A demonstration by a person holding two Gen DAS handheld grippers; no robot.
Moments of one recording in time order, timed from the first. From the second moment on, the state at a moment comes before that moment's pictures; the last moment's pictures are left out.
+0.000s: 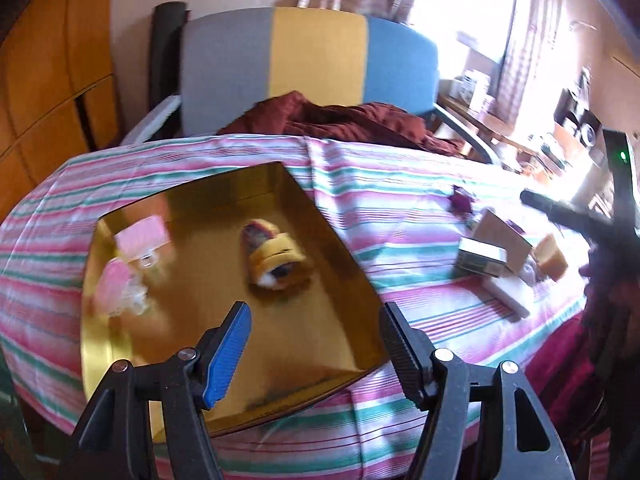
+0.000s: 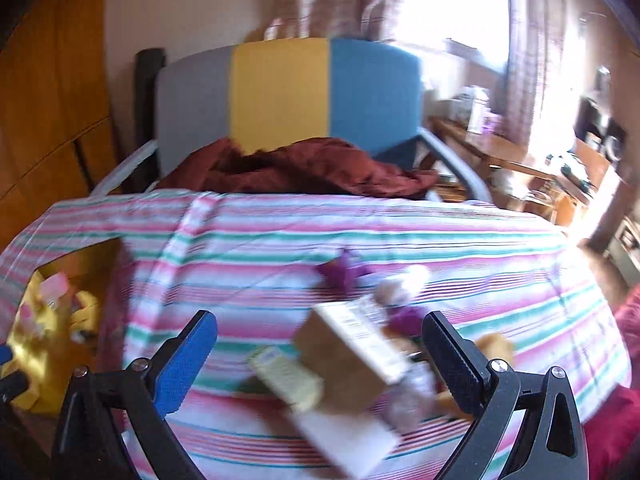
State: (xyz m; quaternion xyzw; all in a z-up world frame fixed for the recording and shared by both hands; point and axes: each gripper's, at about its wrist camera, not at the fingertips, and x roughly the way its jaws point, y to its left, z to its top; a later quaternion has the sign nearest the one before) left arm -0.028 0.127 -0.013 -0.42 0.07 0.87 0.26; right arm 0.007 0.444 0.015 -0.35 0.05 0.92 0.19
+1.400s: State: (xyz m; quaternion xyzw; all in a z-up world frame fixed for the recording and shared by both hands) left arm -0.057 0.370 -0.096 -0.51 0.11 0.72 0.46; right arm 0.022 0.548 -0.020 -0.35 0.23 0.89 0.20
